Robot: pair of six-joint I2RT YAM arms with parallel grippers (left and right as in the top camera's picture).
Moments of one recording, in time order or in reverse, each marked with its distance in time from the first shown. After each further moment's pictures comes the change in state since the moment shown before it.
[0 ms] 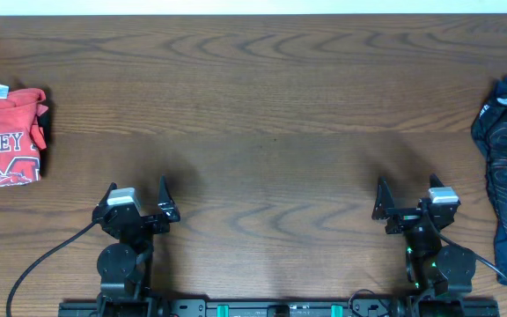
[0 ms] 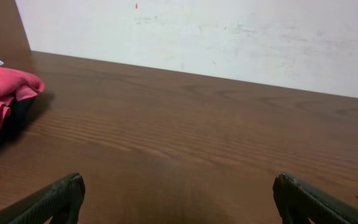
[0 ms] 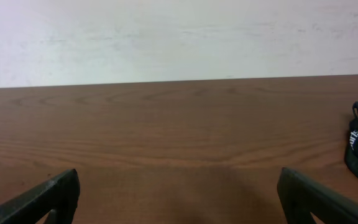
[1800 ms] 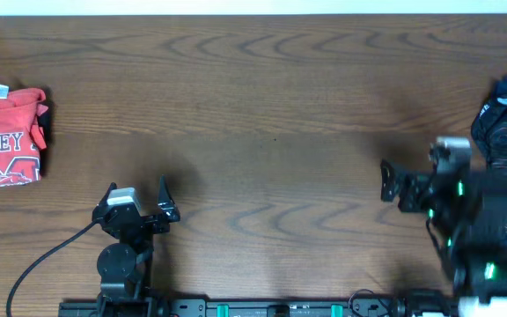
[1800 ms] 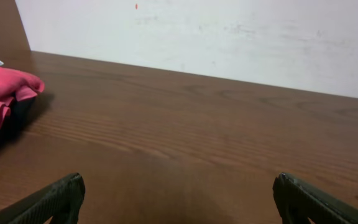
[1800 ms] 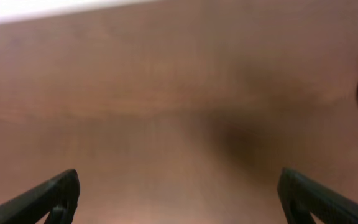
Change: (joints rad) left arm 0.000 0.000 0.000 0.001 0.000 0.000; right arm 0.000 0.763 0.742 -0.596 -0.043 0.051
